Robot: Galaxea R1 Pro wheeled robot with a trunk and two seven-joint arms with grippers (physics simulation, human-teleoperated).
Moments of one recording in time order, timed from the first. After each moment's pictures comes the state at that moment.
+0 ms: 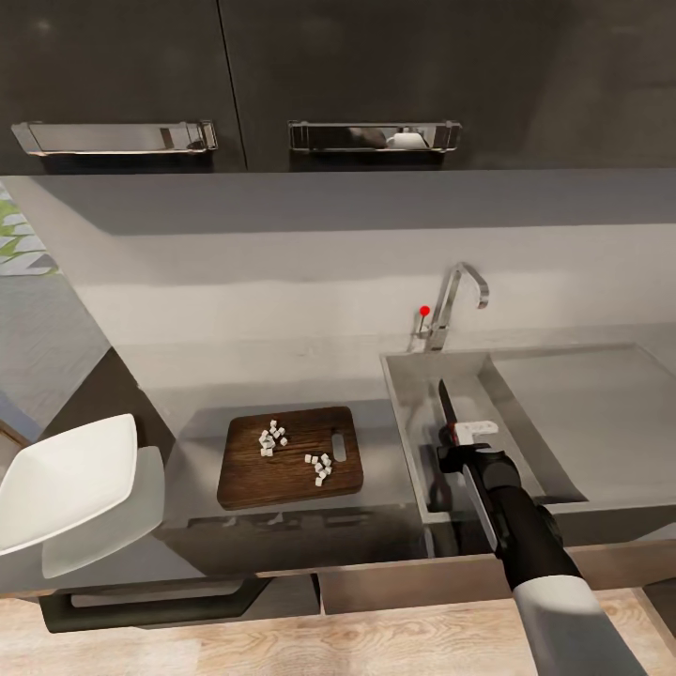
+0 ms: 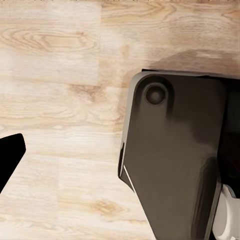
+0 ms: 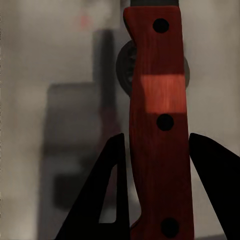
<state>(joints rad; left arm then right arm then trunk) 0.40 0.06 -0.11 -0.90 0.21 -0.15 0.19 -0.63 0.01 -0.01 -1.15 0.14 0.77 -0.03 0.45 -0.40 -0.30</state>
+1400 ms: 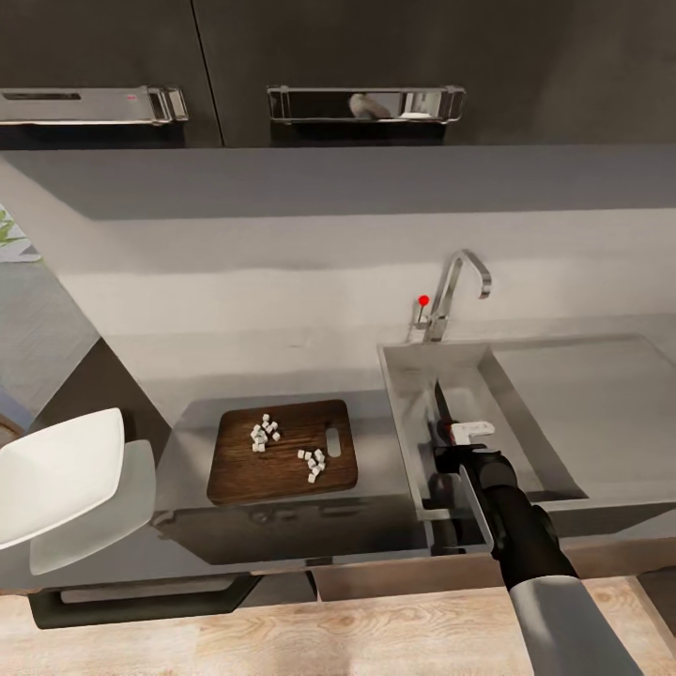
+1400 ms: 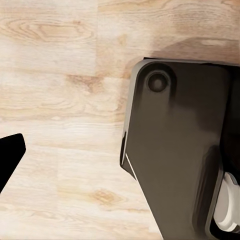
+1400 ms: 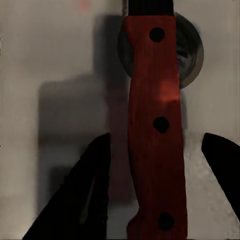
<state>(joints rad) 0.40 0.06 -0.11 -0.90 0.21 -0.15 0.19 -0.63 0.02 -0.01 -1.15 0.14 0.78 -0.03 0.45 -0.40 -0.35</state>
